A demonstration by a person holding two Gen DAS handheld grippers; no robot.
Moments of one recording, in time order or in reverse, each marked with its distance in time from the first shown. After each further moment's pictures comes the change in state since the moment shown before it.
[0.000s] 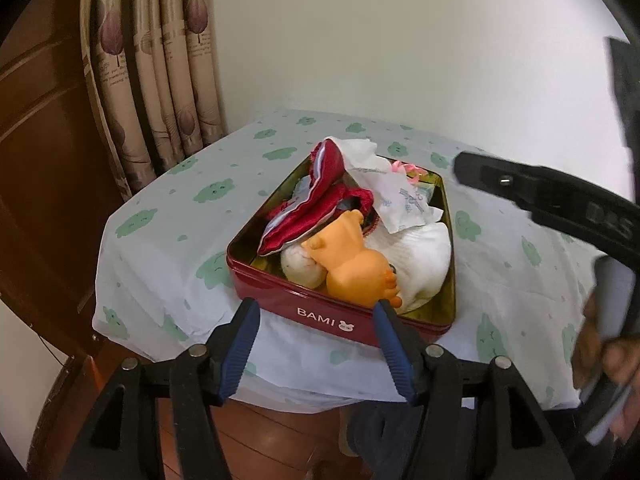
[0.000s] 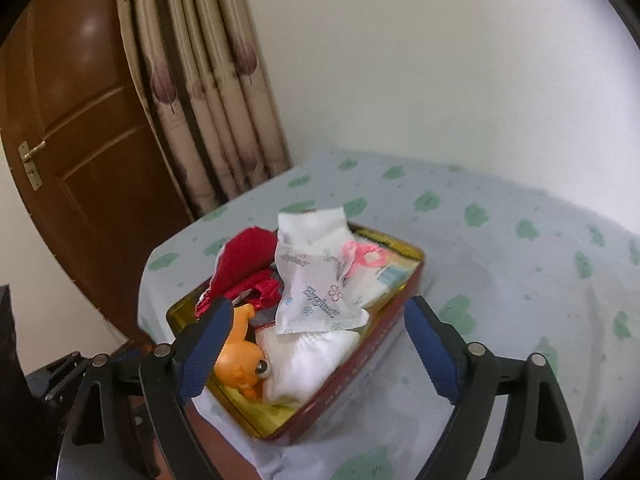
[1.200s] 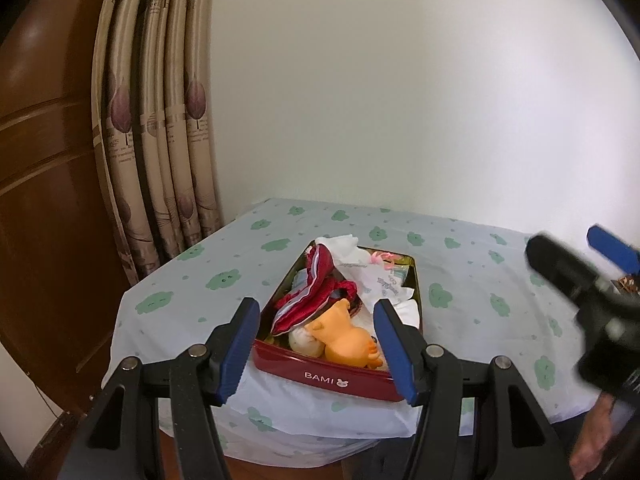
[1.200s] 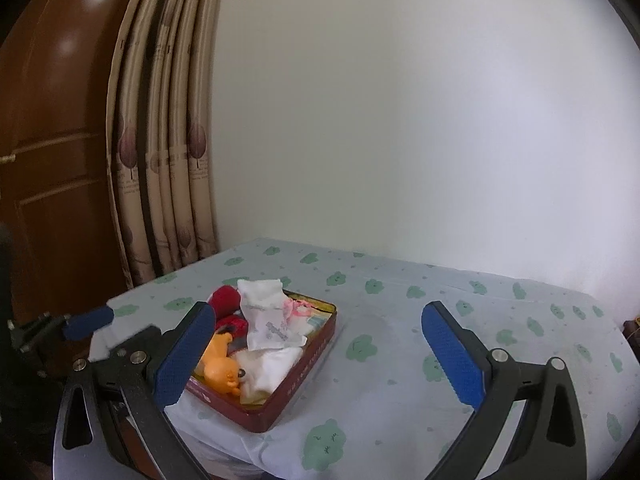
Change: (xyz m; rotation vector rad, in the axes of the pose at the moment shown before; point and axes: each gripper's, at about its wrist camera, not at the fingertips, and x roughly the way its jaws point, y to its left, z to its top) left arm -0.070 0.013 0.008 0.039 -0.313 -0.053; right arm -0.107 0.054 -0.033 -0.022 -0.283 -0.336
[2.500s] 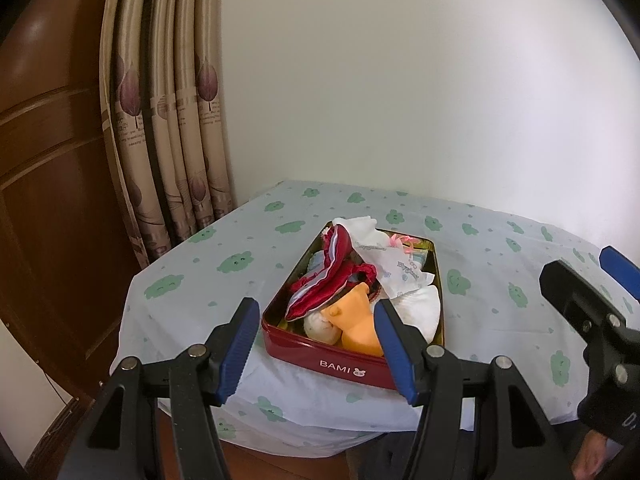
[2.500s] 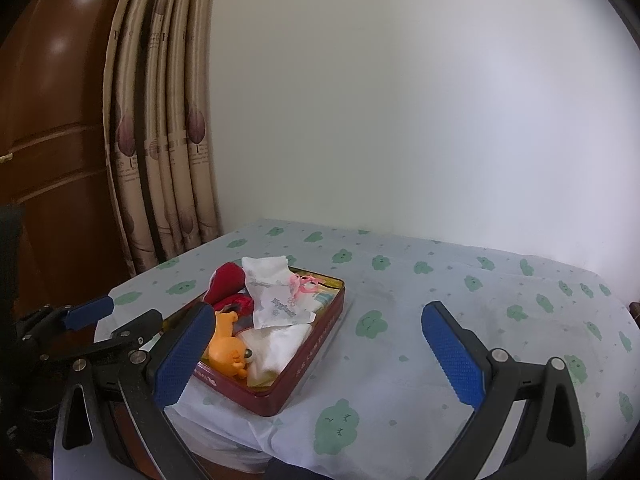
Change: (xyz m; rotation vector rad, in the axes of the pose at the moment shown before) left arm 0.015 0.004 -0.005 -0.009 0.067 0.053; right arm 0.008 0.003 -0.011 0.031 0.061 0.025
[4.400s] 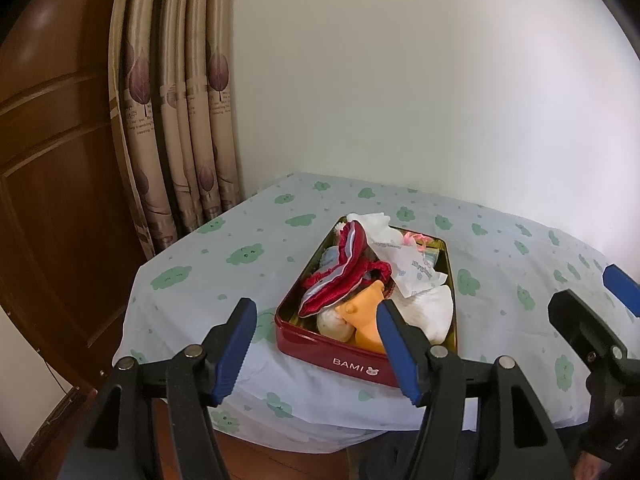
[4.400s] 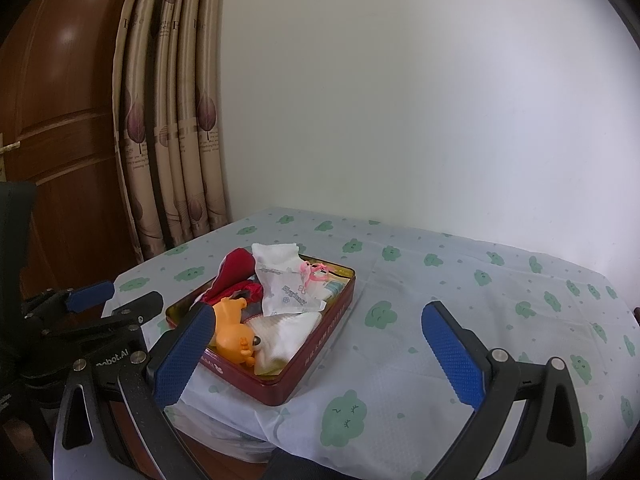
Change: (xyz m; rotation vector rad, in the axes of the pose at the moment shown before) left arm 0.003 0.012 -0.001 -0.035 0.020 0.018; right arm 0.001 0.003 -0.006 -0.017 0.027 0.032
